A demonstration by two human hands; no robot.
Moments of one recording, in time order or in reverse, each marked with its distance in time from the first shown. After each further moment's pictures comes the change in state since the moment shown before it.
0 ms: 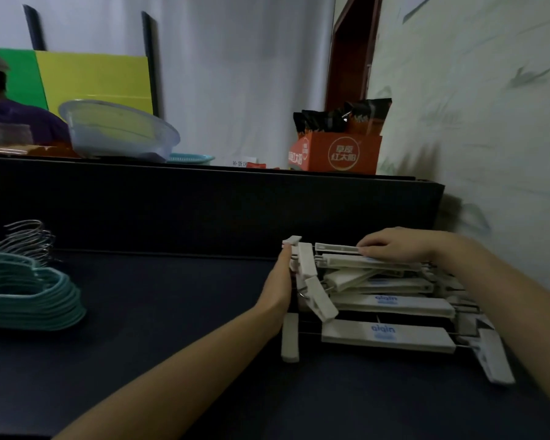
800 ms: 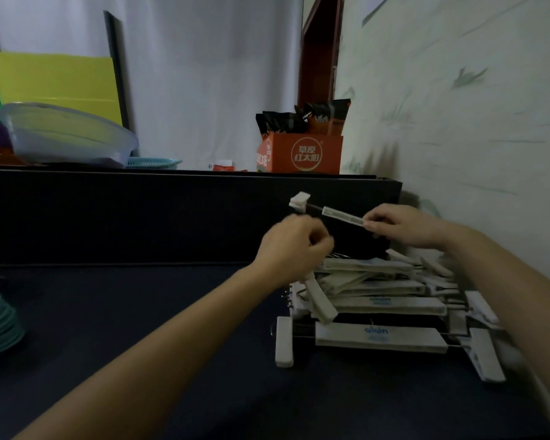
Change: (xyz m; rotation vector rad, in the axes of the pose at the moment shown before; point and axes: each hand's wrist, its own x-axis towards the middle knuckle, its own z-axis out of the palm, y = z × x) left_hand 0.000 0.058 0.061 1.006 -0.065 0.816; right_hand -0.031 0.060 -0.017 0.161 0.395 -0.054
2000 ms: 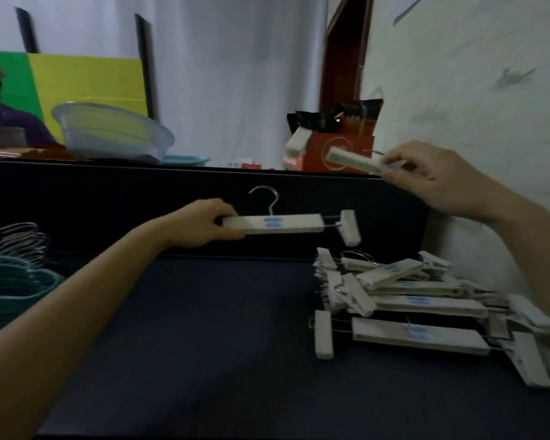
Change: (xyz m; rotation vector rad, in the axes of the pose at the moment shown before) left_hand -0.038 -0.099 -0.136 0.306 -0.286 -0.242; right_hand -0.017 -0.089 -0.032 -0.115 0.410 -0.298
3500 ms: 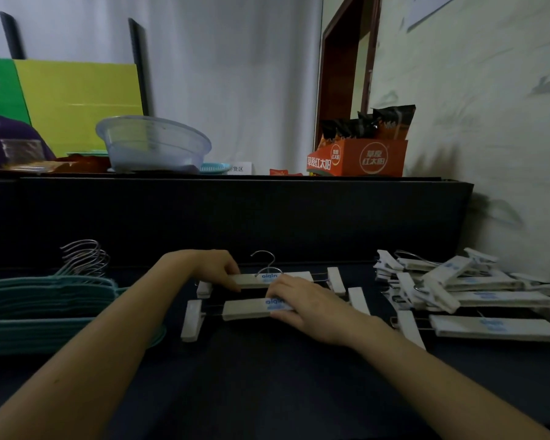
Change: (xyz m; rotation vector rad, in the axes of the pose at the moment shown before) left_hand -0.006 -0.131 0.017 0.008 -0.602 -0.136; right_hand -0.012 -0.184 0.202 0.072 -0.526 -0.081
